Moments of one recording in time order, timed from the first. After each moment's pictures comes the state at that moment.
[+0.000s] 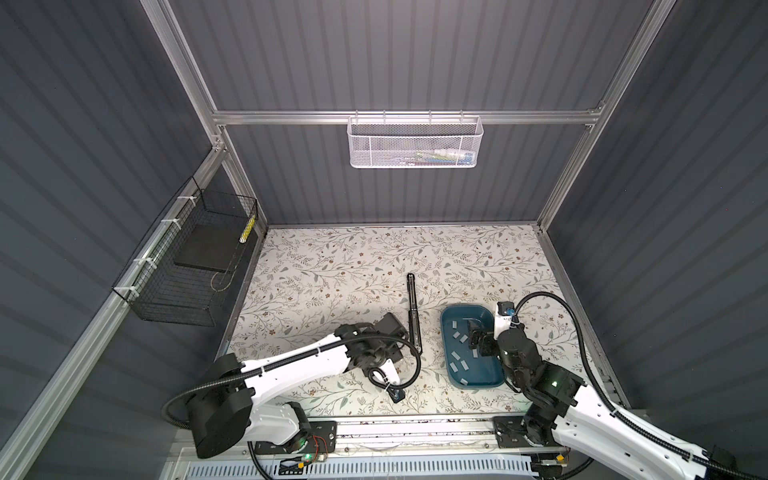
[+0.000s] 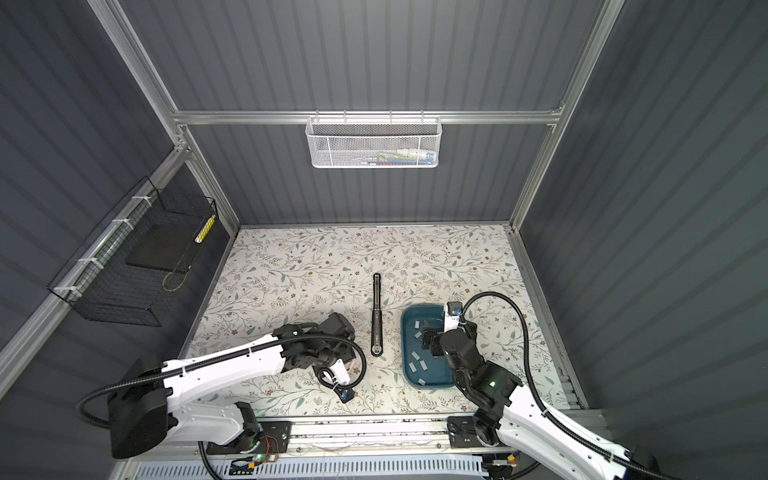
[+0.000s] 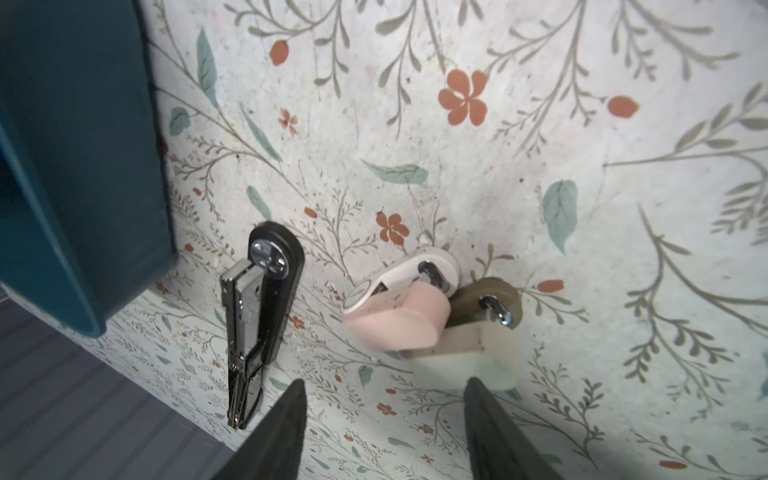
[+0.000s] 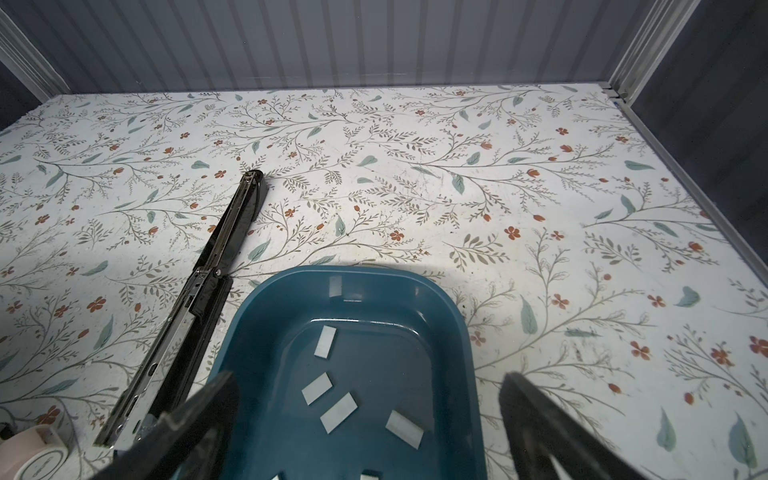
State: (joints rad) left arm -1.04 1.38 0.86 -0.69 -0.10 1.76; right arm 0.78 0.61 0.34 -0.24 0.57 0.36
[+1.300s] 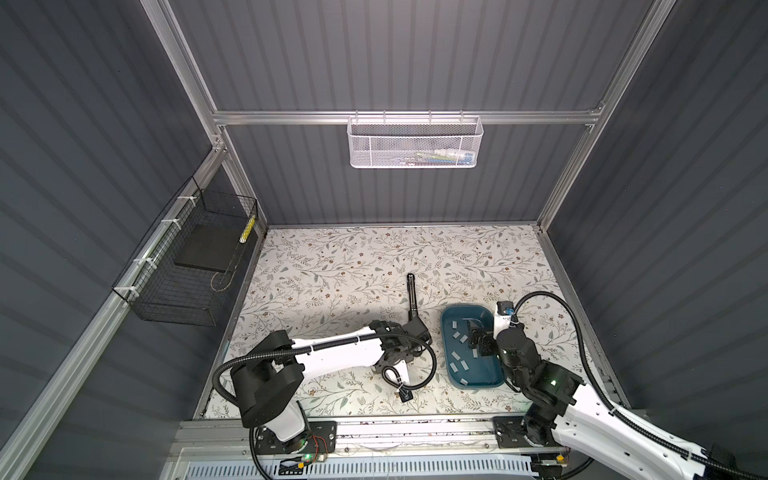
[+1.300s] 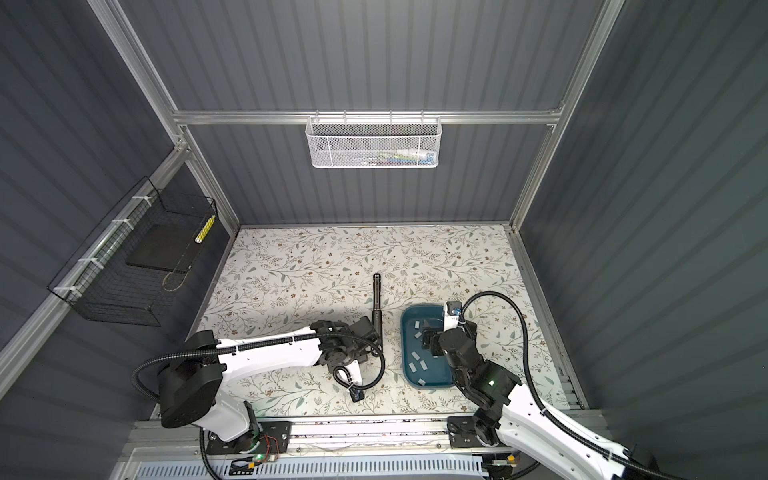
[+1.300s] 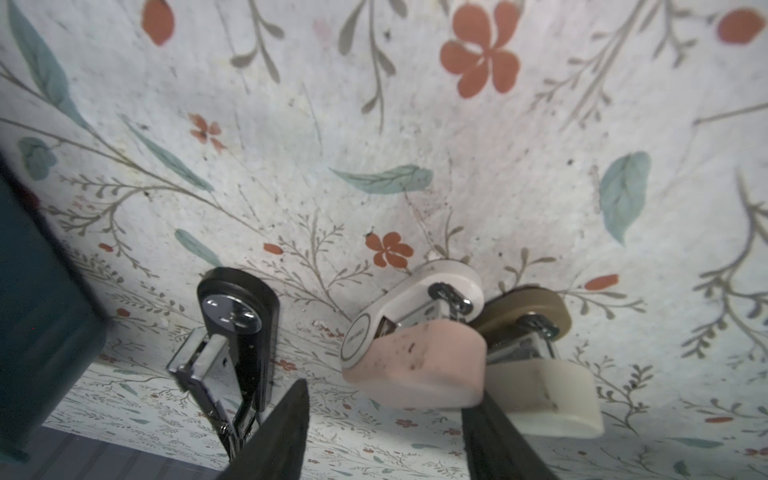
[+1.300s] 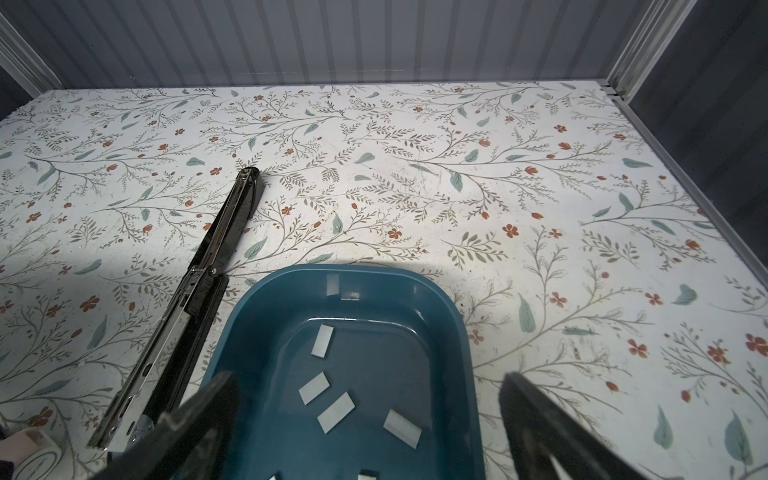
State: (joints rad) left arm -1.09 1.61 1.01 -0.76 -0.23 1.80; right arm 0.77 0.62 0.34 -0.24 0.57 0.36
